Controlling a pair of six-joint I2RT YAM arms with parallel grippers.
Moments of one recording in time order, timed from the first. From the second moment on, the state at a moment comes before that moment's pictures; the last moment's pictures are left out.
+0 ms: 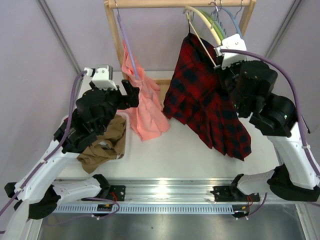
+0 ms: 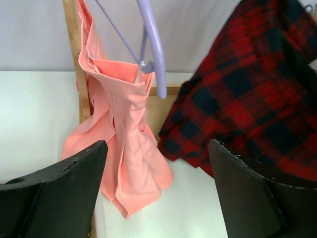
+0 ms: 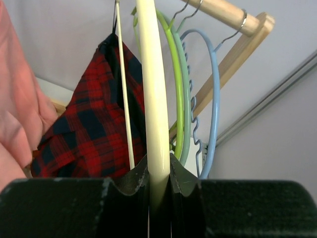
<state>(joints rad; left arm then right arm) -0.80 1.01 1.45 -0.56 -0.57 -0.30 0.88 1.30 2.06 -0.82 0.78 -0.35</state>
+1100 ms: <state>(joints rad) -0.74 1.01 1.40 -0.55 -0.43 -0.31 0.72 1.79 2.44 -0.78 0.59 -0.32</state>
